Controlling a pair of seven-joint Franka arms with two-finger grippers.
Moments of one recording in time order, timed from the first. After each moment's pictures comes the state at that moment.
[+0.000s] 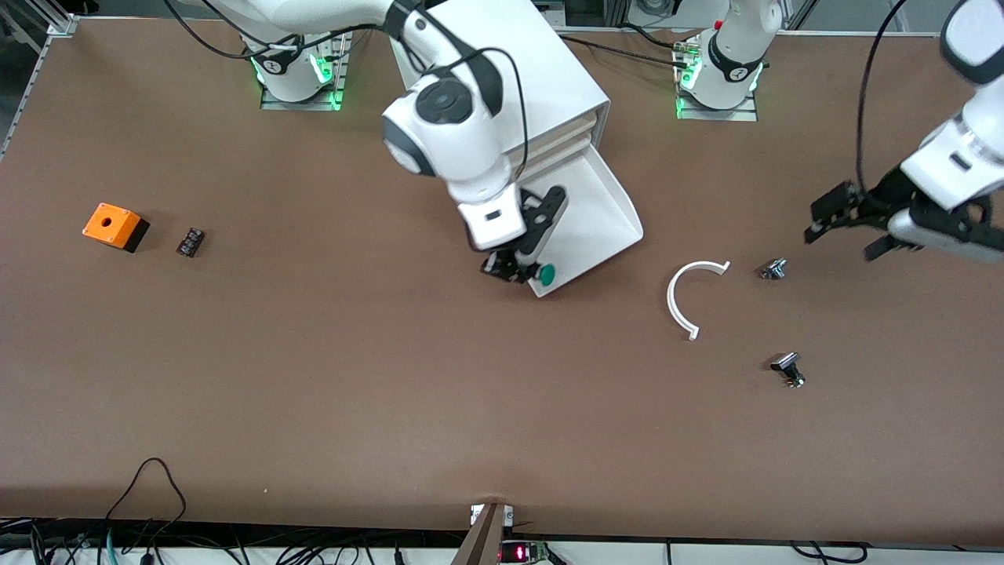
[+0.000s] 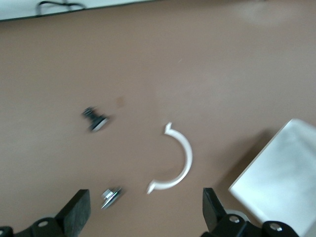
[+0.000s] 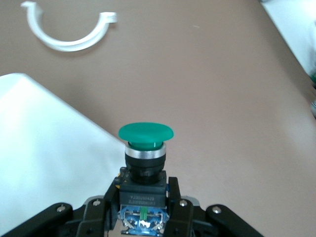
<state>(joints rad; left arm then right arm) 0.19 -0.08 -0.19 -1.83 -0.11 1.89 0.24 0.60 0.61 0.27 -1.40 -0.20 2.36 -0.28</state>
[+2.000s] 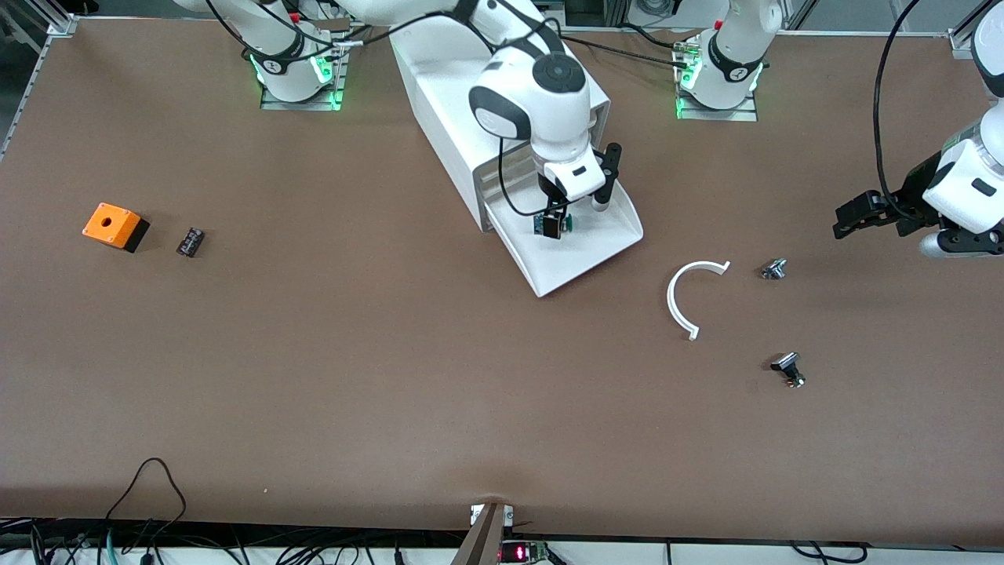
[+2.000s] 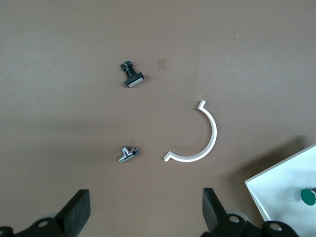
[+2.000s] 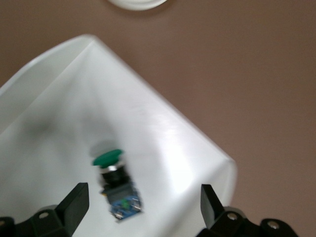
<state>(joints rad) 0.17 0.04 -0.15 -1.71 -0.02 1.74 -0.05 0.83 0.68 0.15 -1.29 -0.23 2.18 -0.17</state>
